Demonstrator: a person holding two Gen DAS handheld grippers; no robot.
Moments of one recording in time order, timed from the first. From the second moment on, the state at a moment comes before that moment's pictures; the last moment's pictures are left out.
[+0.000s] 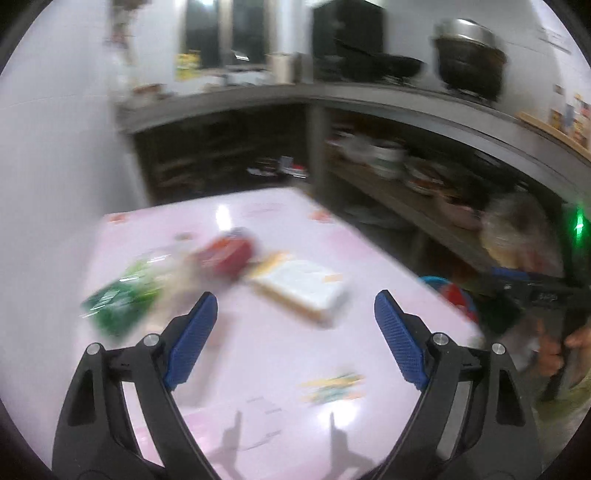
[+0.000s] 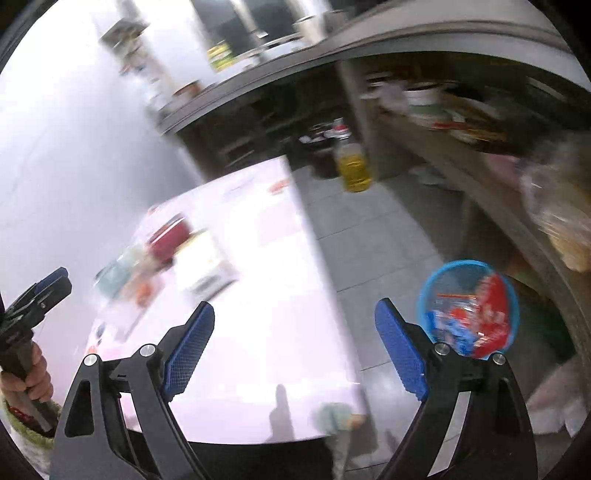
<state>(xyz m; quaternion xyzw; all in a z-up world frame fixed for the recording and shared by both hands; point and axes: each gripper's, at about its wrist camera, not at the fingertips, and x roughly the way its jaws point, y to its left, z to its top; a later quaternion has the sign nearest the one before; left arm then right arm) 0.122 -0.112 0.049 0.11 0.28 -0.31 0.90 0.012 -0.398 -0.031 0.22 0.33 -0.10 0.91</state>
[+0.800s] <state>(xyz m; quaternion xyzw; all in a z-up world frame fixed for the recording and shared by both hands) 0.182 -0.054 -0.025 0.00 0.40 -0.34 0.85 0.123 -0.273 -0.026 0.20 0.40 0.02 0.89</state>
